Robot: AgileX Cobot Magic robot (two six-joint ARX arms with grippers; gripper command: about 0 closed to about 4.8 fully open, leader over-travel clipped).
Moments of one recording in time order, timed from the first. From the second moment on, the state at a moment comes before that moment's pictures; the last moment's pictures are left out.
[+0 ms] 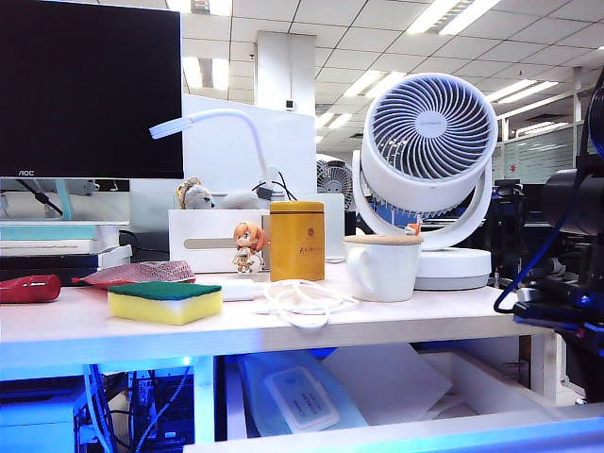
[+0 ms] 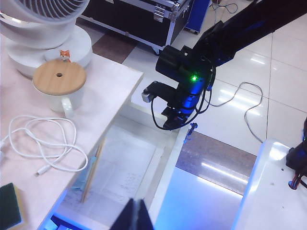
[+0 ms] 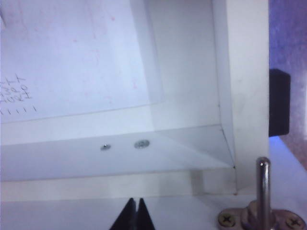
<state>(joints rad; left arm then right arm) -0.53 0.97 1.20 -0.73 0.51 0.14 0.10 1.85 0.92 -0.53 -0.16 0.10</state>
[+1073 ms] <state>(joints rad) -0.53 0.97 1.20 -0.73 0.51 0.14 0.10 1.85 0.92 -0.77 -0.15 0.06</state>
